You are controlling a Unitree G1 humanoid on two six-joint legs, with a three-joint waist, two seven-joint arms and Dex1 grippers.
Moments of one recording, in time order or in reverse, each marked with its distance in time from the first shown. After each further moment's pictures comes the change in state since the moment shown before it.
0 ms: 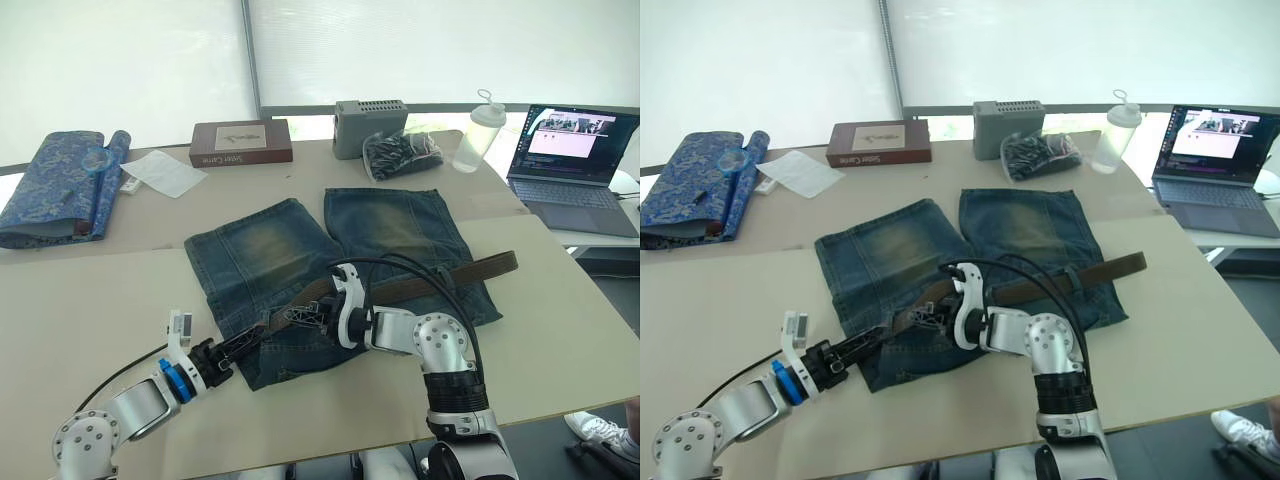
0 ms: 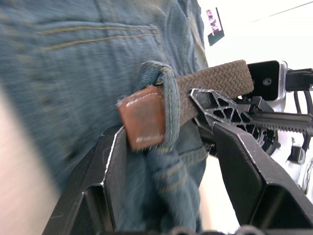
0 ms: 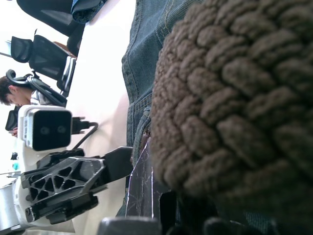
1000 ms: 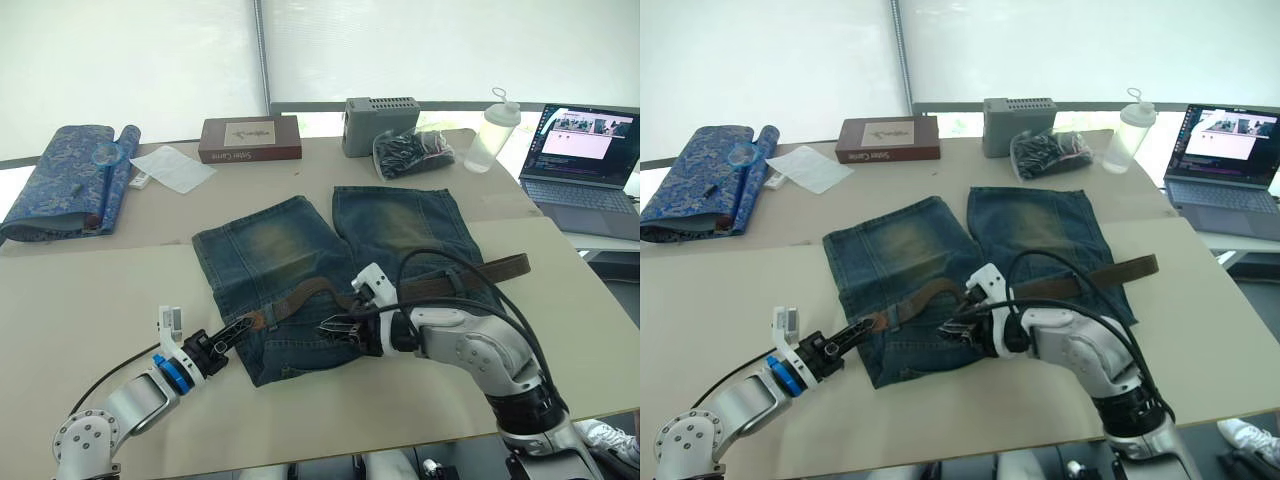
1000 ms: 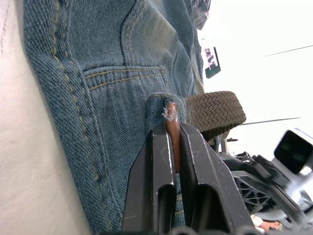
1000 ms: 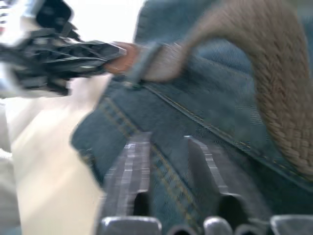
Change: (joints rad) left arm -0.013 -0.014 0.035 0.046 -0.089 -0.060 0.062; right arm 0.070 -0.494 0.275 -0.386 -0.278 -0.219 0.460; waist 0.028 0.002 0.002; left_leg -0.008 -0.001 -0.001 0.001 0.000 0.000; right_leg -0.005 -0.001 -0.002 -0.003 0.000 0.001
